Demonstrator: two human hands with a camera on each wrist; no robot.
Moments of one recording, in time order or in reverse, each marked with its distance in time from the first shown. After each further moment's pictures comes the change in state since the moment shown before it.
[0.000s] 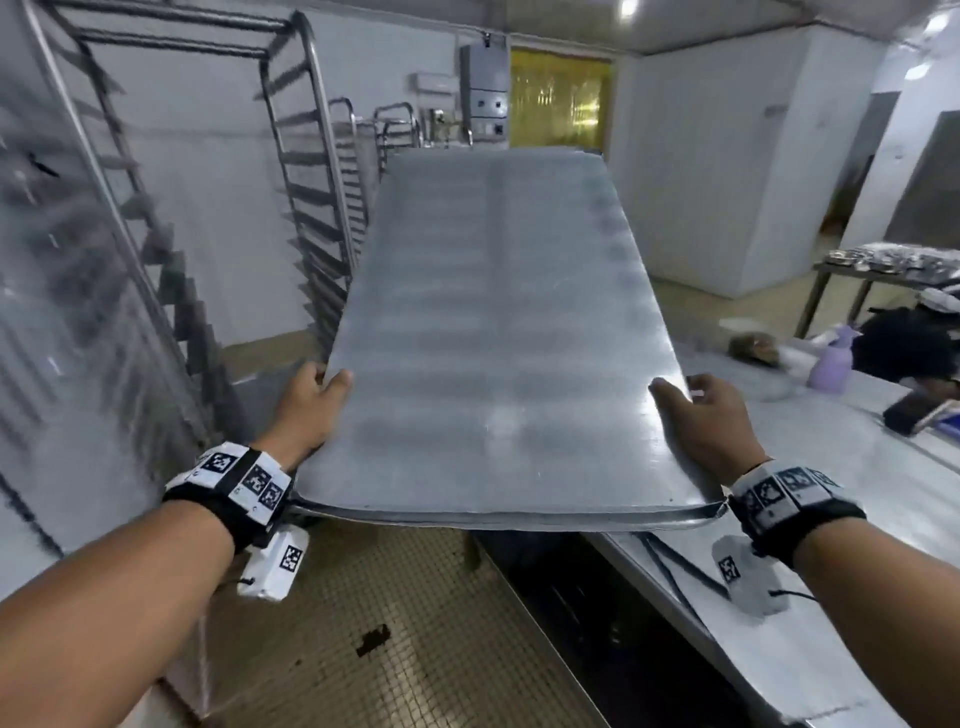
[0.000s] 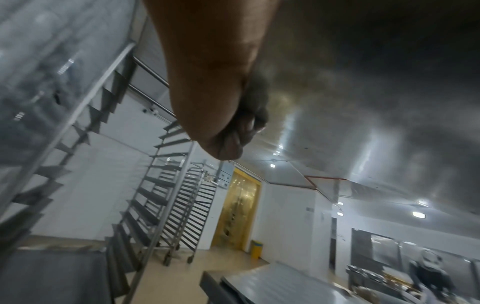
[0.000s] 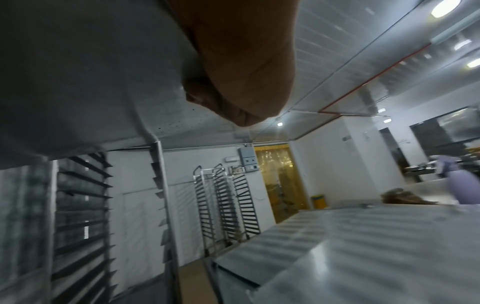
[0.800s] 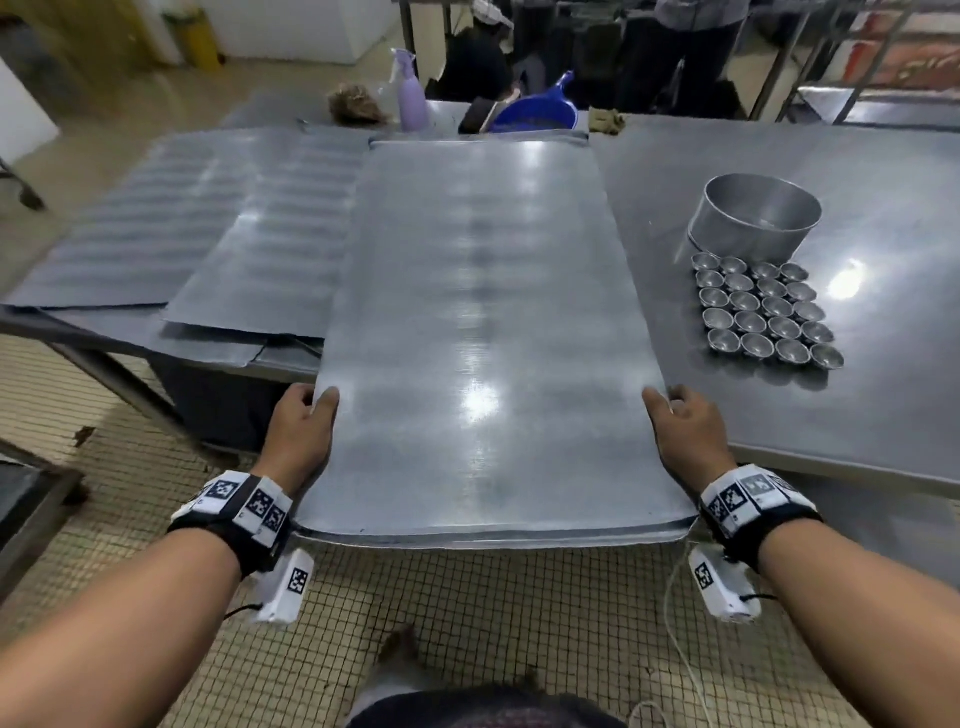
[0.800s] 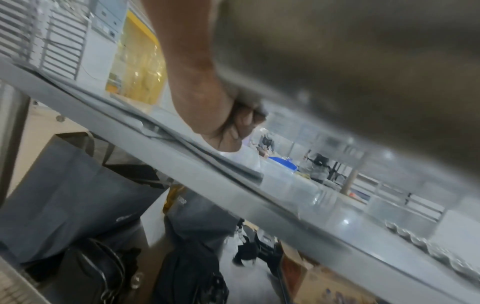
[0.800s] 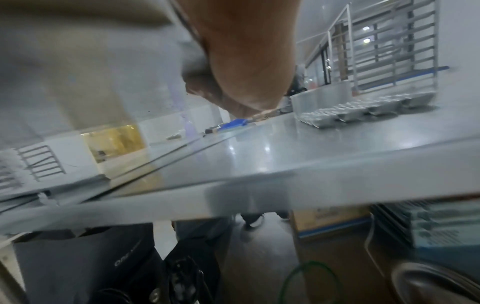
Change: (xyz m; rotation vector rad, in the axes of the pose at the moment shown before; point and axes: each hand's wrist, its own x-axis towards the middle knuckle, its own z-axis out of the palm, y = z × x) left_hand -0.290 0.023 0.318 -0.038 -0.829 0.037; right_hand -0.356 0.229 -0.298 -0.289 0.541 0.655
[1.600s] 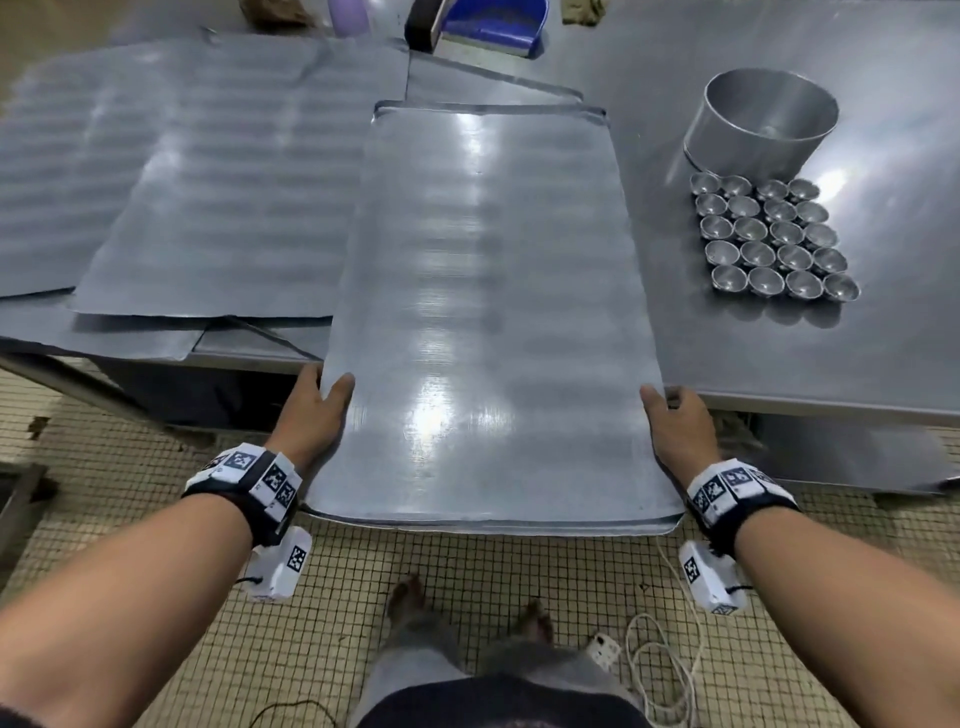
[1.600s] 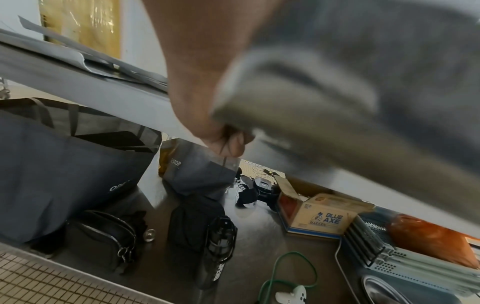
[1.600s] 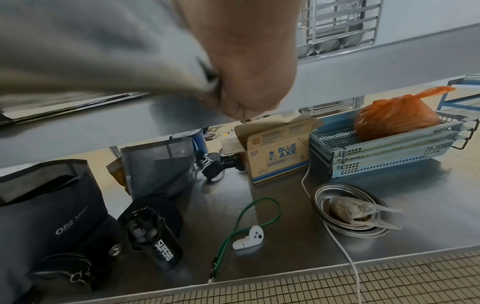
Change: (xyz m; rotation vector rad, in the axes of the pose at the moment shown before) left_hand 0.055 -0.035 0.056 0.090 -0.286 -0.096; right_hand 0.004 0.073 0.036 -0.067 0.014 0.296
